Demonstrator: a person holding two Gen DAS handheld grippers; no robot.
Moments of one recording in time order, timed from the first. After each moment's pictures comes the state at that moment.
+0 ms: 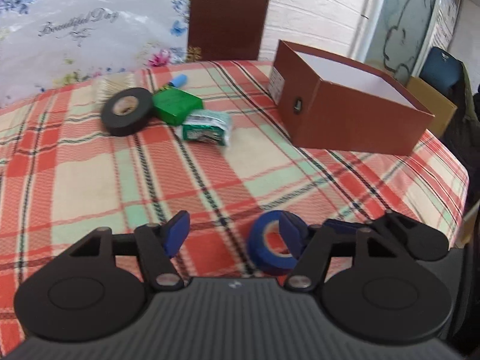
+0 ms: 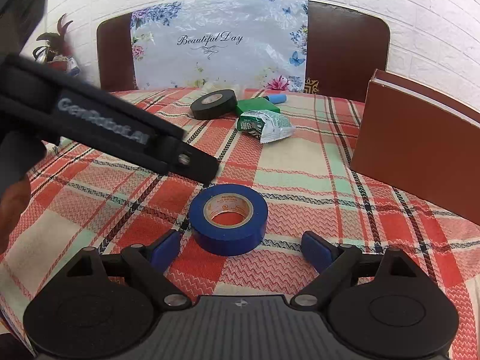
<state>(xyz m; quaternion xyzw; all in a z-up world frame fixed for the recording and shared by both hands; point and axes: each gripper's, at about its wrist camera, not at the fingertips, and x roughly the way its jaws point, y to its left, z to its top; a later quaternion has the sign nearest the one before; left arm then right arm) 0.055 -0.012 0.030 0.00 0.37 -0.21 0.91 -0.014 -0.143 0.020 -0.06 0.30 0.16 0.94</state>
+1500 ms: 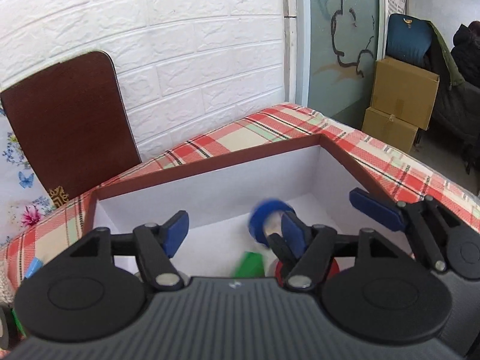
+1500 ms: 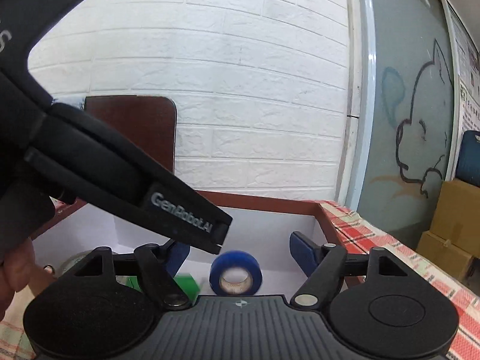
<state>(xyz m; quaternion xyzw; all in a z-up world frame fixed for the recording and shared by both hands) 0.173 -0.284 0.101 0.13 0.27 -0.25 0.92 0.076 -0.371 0.093 -0.03 0.12 -0.09 0.99</state>
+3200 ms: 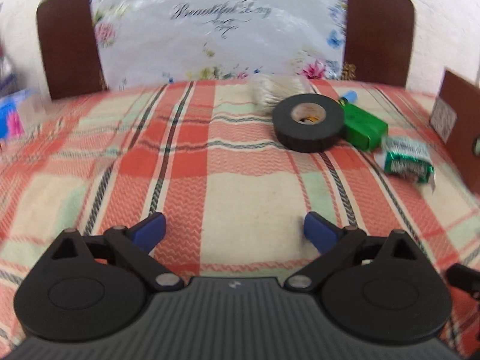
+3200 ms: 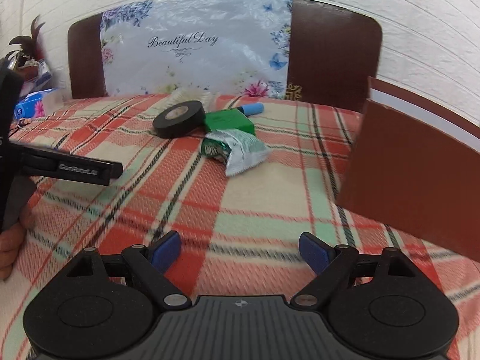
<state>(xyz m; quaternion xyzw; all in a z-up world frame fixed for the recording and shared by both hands) 0.123 0.073 -0.010 -0.01 0.32 0.04 0.95 0.060 -0.145 0.029 -0.07 0.29 0.13 0.95</state>
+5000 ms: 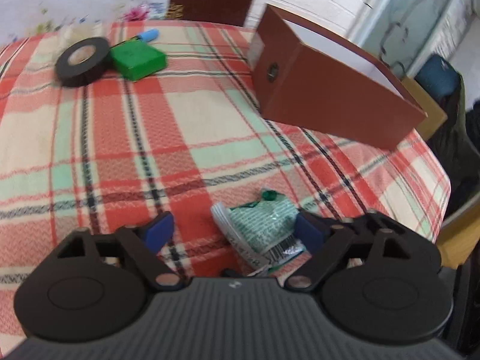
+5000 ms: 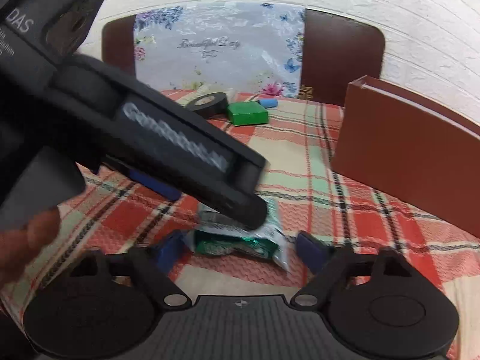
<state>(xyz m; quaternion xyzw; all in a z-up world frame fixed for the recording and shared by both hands) 0.062 -0.051 0.003 -0.05 0.42 -0.24 0.88 -0.027 -0.171 0.010 -0.07 0.27 0.18 0.94</state>
